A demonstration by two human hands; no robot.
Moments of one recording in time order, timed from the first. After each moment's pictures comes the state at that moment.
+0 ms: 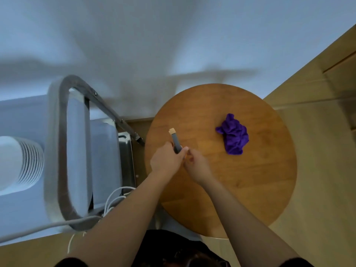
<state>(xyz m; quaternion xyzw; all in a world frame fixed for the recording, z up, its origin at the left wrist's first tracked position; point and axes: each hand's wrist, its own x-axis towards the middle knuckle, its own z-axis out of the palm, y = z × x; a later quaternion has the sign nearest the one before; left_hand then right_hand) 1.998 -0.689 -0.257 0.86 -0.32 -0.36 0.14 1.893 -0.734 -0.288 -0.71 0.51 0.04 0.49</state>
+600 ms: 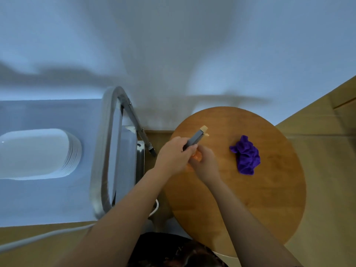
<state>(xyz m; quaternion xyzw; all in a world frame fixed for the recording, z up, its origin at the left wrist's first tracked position) 2.042 -0.662 -0.181 0.80 -0.43 -0.31 0.29 1.937 -0.725 -0.219 -0.78 0.41 -0.12 0.46</state>
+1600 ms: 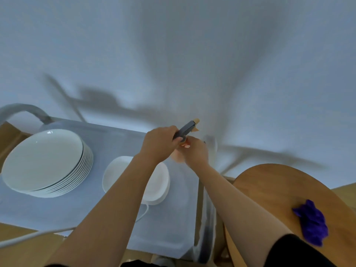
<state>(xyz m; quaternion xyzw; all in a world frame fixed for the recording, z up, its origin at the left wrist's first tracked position) 2.318 -0.510 -0.074 0.89 -0.41 -0.04 0.19 2.241 -0.602 -0.110 -0.82 0.36 -0.07 0.44</state>
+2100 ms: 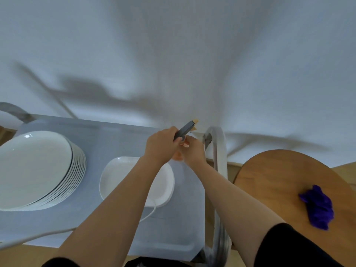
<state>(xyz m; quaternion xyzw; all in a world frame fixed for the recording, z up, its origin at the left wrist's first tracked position) 2.345 -0.526 -0.133 0.89 -0.39 -0.12 0.19 2.275 -0.609 -0.179 -0.77 0.42 -0.04 0.47</state>
